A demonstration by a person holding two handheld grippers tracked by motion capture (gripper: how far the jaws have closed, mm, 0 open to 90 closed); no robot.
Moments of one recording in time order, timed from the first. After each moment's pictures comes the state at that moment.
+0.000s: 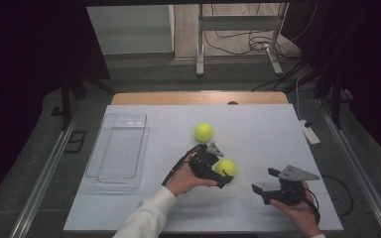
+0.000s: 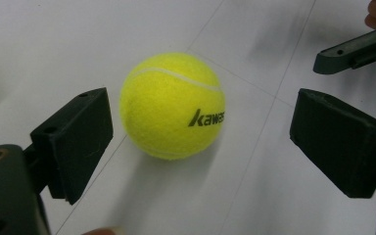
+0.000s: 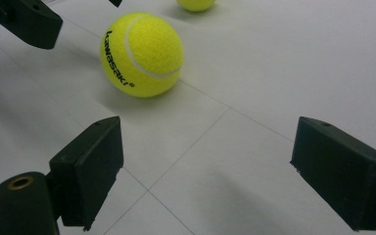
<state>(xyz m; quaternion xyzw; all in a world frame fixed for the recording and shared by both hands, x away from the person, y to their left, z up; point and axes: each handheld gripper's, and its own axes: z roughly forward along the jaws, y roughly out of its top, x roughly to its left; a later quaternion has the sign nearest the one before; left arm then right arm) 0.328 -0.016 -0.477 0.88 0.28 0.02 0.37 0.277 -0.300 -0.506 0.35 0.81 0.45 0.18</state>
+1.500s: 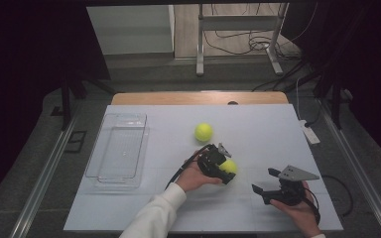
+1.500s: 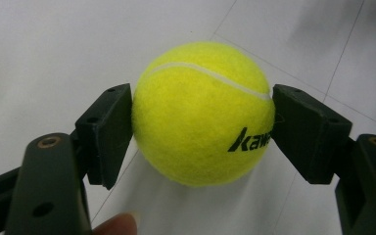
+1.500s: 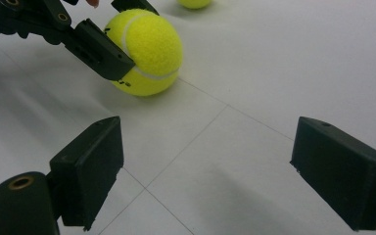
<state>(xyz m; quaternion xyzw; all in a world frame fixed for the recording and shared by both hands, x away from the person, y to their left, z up) 0.344 -0.040 -0.495 0.90 0.28 0.05 0.32 0.278 -0.300 -0.507 0.35 0.81 0.44 0.18</state>
